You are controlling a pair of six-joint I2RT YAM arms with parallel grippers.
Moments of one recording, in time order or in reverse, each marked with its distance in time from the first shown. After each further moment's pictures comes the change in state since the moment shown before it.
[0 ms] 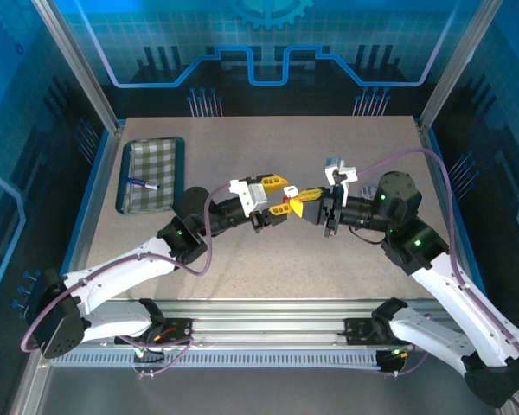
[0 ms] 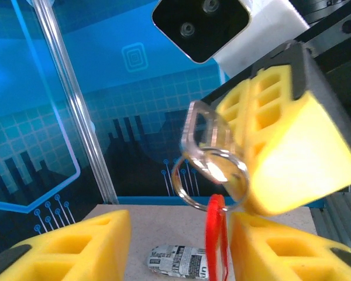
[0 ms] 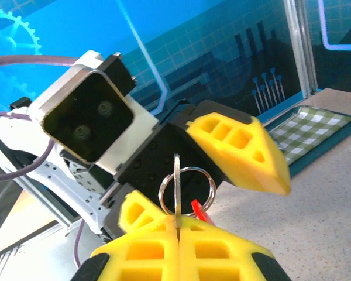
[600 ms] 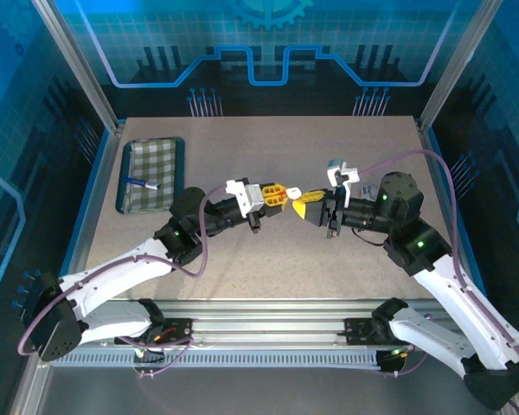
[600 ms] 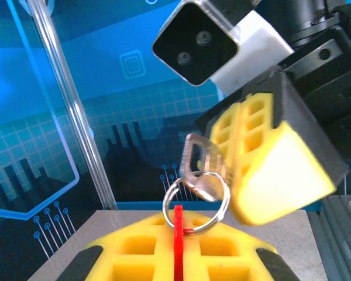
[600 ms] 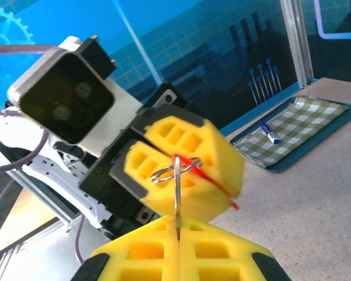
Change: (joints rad) left arm 0.000 -0.032 0.000 -0.018 0.025 0.000; right arm -0.022 -0.016 0.001 -0.049 0.017 -0.004
